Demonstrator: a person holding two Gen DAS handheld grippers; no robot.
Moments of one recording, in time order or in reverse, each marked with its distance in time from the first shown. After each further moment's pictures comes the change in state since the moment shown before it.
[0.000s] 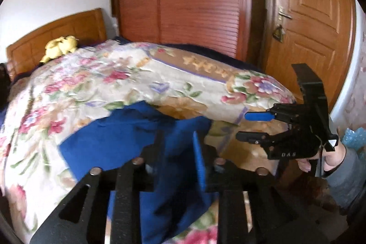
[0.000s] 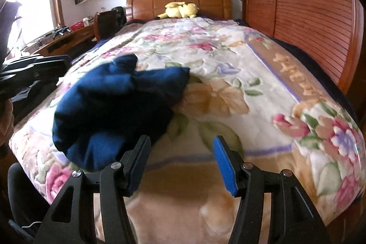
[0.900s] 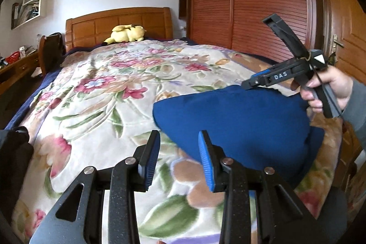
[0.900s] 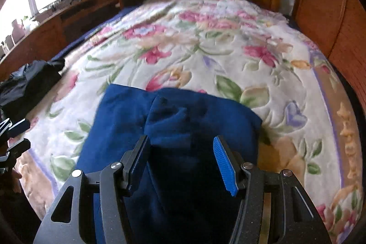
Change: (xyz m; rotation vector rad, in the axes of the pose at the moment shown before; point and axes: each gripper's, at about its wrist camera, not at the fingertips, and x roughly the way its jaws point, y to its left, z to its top) left arm -0.022 0.148 -0.117 -0.210 -0.083 0.287; right arm 0.186 0.069 0.147 -0.189 0.276 0.111
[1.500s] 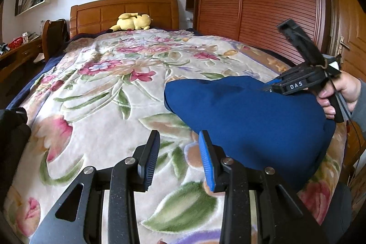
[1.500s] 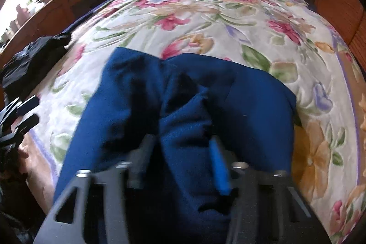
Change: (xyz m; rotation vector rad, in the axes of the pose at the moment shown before) left arm 0.015 0.023 -0.022 -0.051 0.051 -0.002; right arm 0.036 0.027 0.002 -0.075 0.094 0.070
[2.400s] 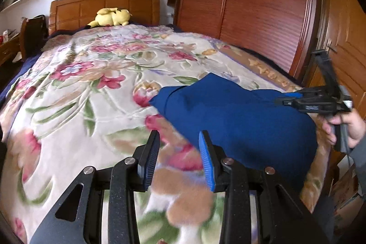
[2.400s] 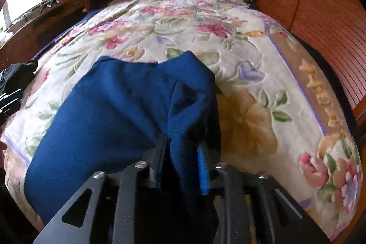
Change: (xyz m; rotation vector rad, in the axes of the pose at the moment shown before) left arm 0.040 -0.037 0.047 0.015 0.052 -0.127; right arm -0.050 -0.064 -0.085 0.218 -0.132 -0.243
